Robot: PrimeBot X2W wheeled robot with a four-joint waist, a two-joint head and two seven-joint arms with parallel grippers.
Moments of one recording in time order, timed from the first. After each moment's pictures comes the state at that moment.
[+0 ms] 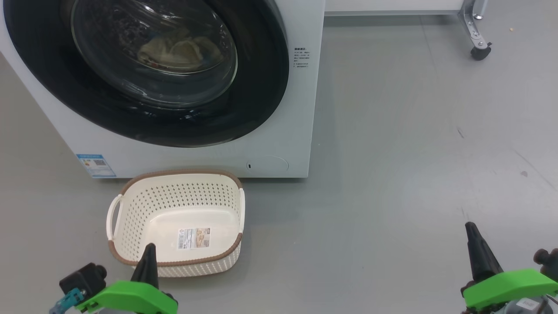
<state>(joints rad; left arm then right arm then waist) -0.06 0.16 -0.26 0.26 -0.78 0.09 -0.12 0.13 -0.03 -0.09 0.09 0.70 0.13 -0.03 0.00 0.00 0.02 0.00</state>
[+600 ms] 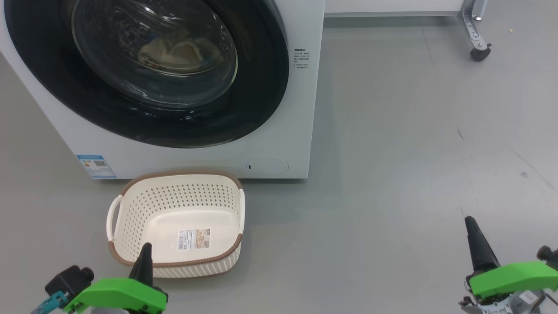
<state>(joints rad) -0.06 0.14 -0.19 0.27 -0.96 0.04 -0.07 0.09 -0.03 -0.09 0.13 0.90 0.13 -0.01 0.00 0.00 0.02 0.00</state>
